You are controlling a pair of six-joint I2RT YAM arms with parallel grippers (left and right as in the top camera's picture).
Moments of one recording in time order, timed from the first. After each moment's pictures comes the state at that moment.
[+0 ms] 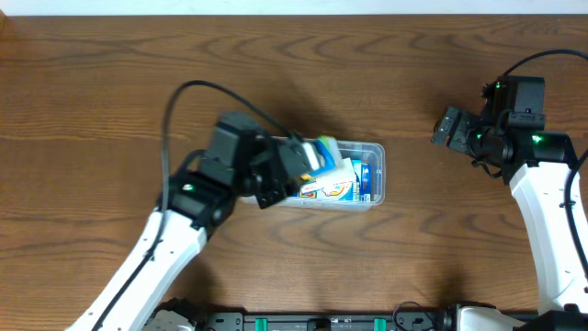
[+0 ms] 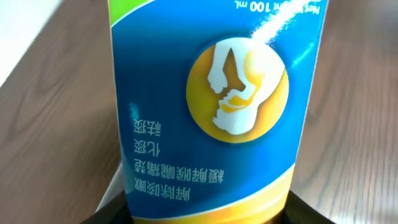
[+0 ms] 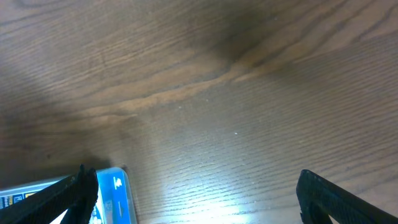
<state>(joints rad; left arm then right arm) -0.50 1.25 0.97 -0.56 0.44 0.69 -0.07 1.40 1.16 -0.80 -0.06 0.33</state>
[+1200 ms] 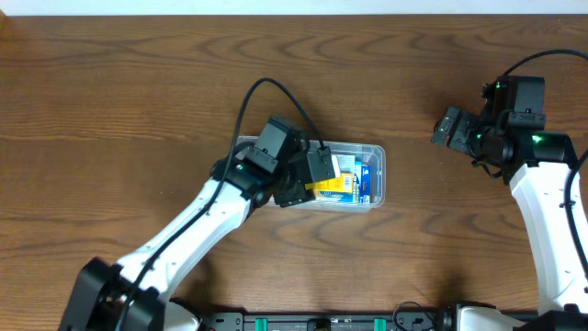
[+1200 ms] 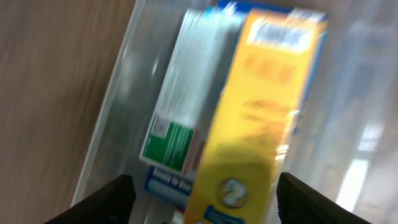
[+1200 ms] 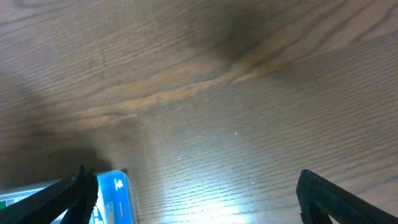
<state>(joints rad) -0.58 1.50 0.97 -0.47 0.18 0.76 -0.07 1.40 1.16 -0.80 -0.06 0.33</state>
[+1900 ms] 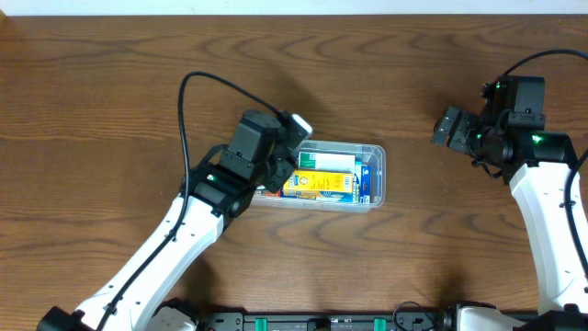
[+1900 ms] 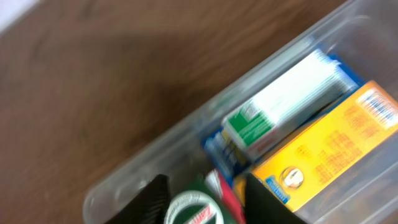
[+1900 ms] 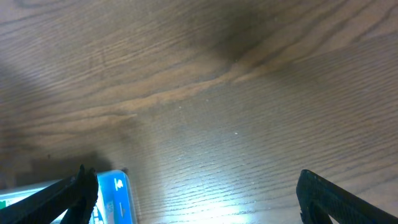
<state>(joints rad) -0.52 1.33 0.97 -0.51 0.00 0.21 -0.07 1.40 1.16 -0.80 -0.06 0.33</state>
